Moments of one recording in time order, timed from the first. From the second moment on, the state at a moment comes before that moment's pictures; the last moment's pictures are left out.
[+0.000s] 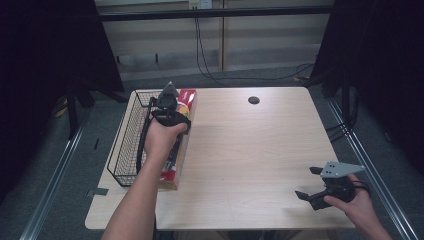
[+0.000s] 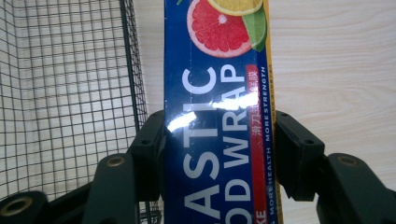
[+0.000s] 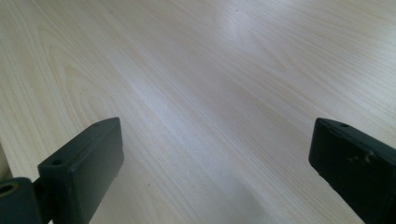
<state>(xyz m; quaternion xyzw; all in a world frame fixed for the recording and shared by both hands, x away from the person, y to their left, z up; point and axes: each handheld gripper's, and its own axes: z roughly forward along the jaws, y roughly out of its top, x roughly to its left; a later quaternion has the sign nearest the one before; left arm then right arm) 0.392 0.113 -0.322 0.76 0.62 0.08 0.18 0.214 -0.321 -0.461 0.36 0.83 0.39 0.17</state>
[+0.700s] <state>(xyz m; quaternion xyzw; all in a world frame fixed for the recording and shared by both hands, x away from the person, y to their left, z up) 0.393 0.139 -0.314 0.74 0.64 0.09 0.18 0.214 -0.320 -0.462 0.36 0.83 0.38 0.17</state>
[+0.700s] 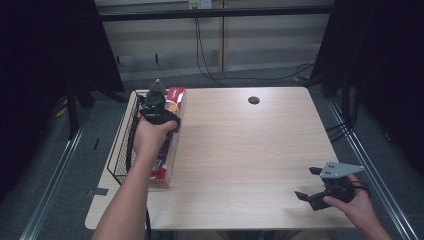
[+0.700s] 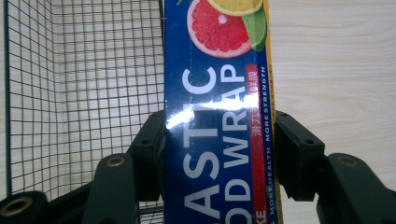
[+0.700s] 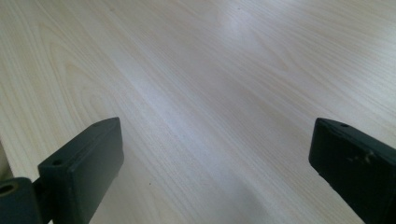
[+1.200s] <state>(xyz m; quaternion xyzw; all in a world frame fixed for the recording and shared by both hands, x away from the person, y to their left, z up) 0.395 0.157 -0.309 0.73 0.66 0.10 0.17 0.214 -0.319 -0.462 0.36 0.83 0.38 0.17</state>
